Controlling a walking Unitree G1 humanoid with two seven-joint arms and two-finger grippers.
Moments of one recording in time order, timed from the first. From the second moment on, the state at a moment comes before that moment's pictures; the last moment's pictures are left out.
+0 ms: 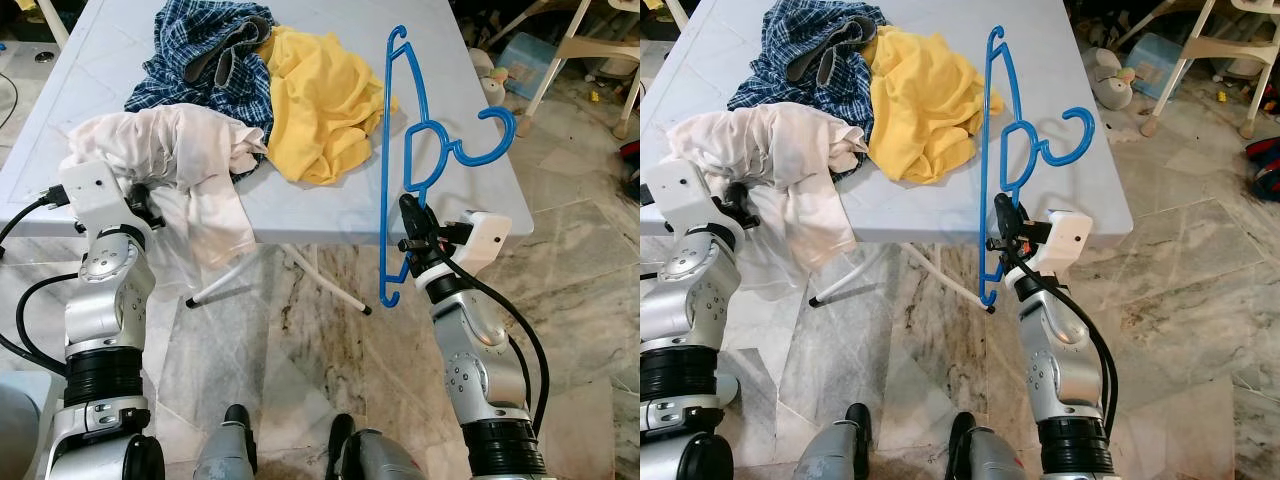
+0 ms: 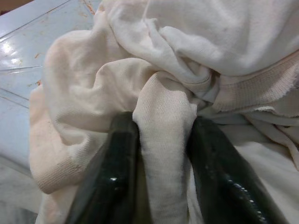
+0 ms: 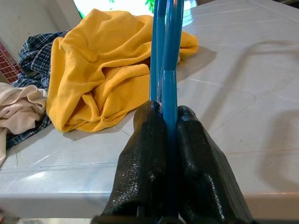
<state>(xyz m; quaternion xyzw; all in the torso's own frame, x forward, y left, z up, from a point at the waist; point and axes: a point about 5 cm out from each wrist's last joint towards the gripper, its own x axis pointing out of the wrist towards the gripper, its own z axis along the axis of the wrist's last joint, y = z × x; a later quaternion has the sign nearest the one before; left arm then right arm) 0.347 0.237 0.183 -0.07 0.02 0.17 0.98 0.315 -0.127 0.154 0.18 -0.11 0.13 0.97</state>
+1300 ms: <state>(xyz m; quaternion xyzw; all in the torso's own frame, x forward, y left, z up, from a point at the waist) 0.417 0.219 0.306 0.08 -0.12 0.08 0.99 0.315 -0.133 0.155 0.18 -0.11 0.10 0.97</state>
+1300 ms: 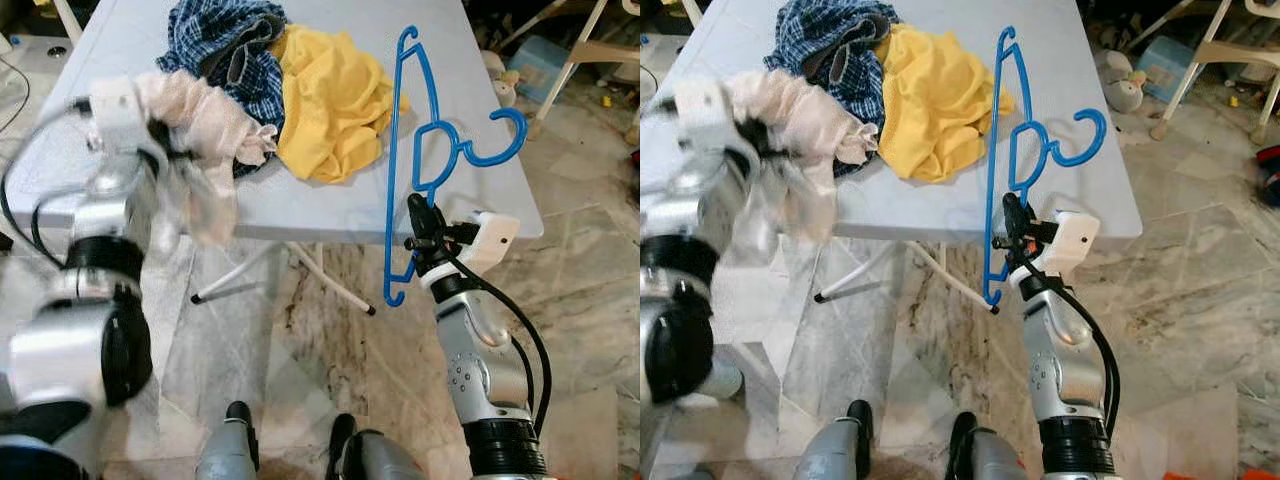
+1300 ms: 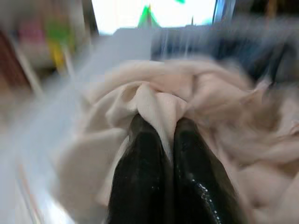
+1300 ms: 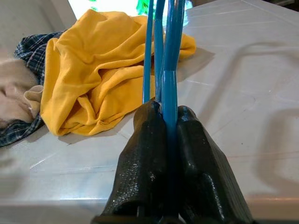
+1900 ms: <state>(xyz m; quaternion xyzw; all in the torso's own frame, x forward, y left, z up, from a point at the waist) 0.418 0.199 0.255 0.30 -0.10 0.05 0.95 0.307 -0.138 0.153 0.18 -0.12 0.08 0.97</state>
